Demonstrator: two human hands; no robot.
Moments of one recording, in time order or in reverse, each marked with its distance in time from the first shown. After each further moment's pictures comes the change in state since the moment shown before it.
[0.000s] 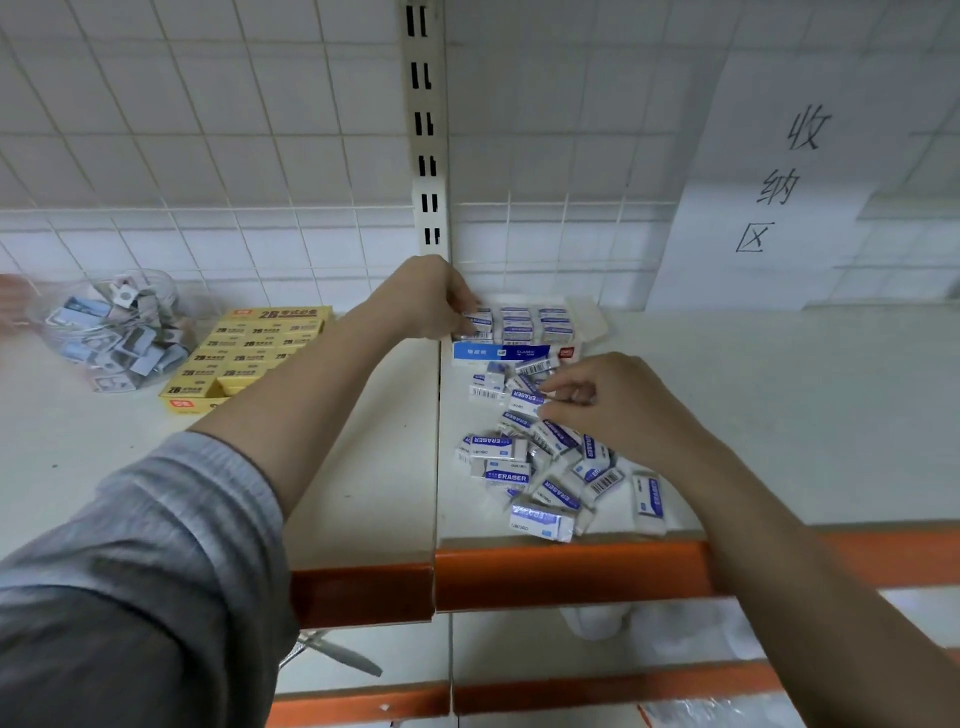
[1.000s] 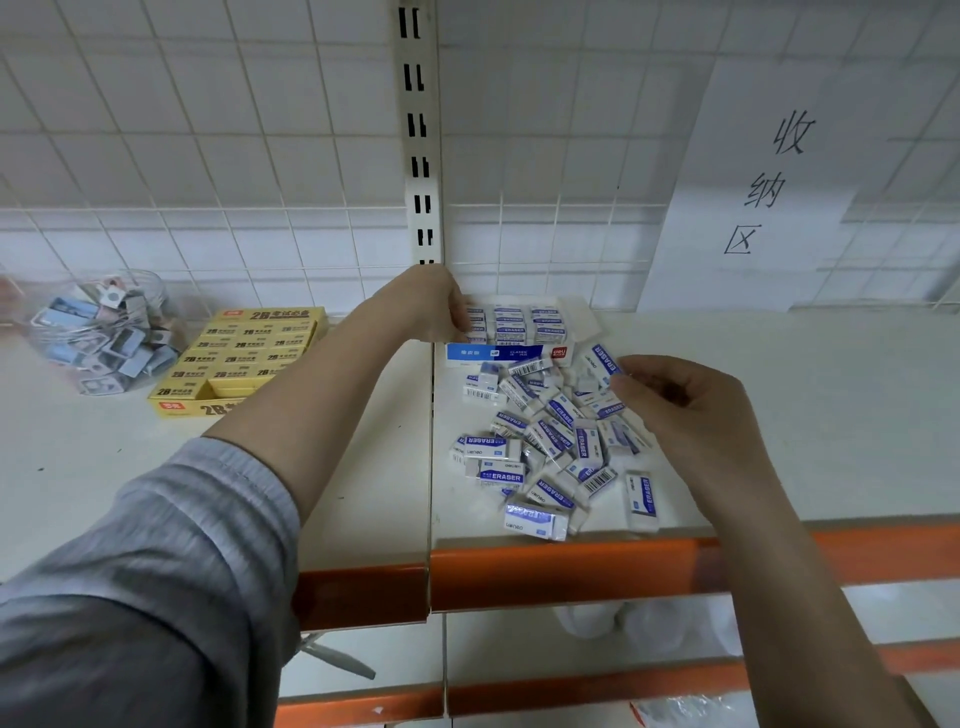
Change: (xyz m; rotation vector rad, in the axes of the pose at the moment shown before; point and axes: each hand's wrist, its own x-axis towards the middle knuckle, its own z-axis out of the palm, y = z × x) left_hand 0.004 0.002 0.006 0.135 -0.060 -0.002; right_hand -0.047 0.001 -0.013 0.619 0.455 0.185
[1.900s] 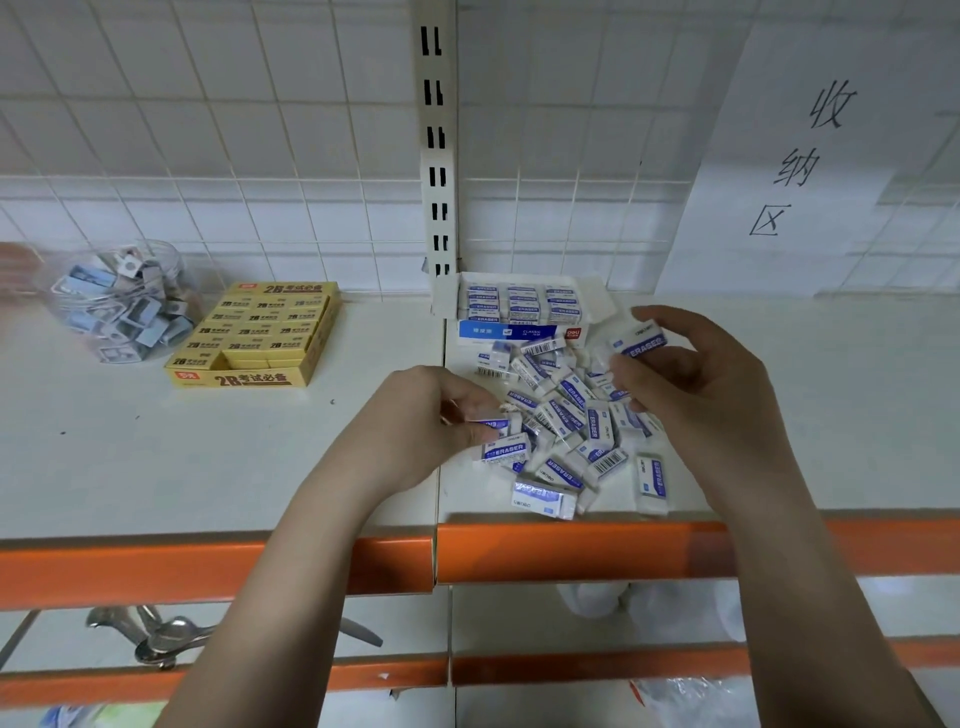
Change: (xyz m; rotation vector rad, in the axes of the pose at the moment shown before) left_hand -0.137 0.016 0.038 -0.467 0.080 -0.021; right_hand -0.015 -0.025 0.005 0.070 -0.079 -0.058
